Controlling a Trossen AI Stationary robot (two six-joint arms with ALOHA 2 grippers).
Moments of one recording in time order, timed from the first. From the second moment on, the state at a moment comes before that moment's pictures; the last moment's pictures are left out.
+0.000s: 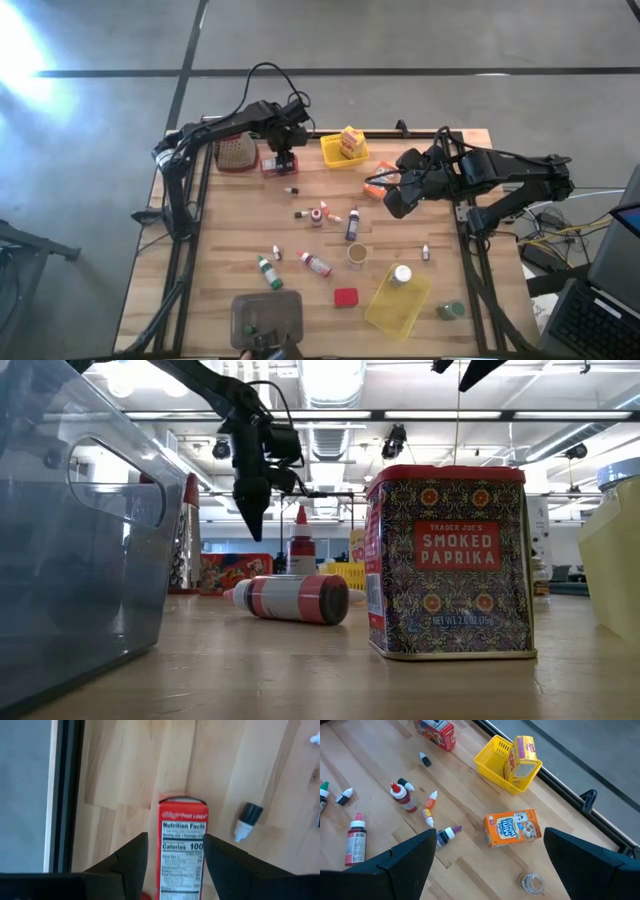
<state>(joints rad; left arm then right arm) 0.62 1.85 1.58 -1.03 -0.02 0.43 0.16 1.36 1.62 -1.37 0.58 0.79</state>
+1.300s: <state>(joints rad) 0.43 1.83 1.59 -1.02 0.14 0.48 0.16 1.36 1.62 -1.37 0.58 0.79</state>
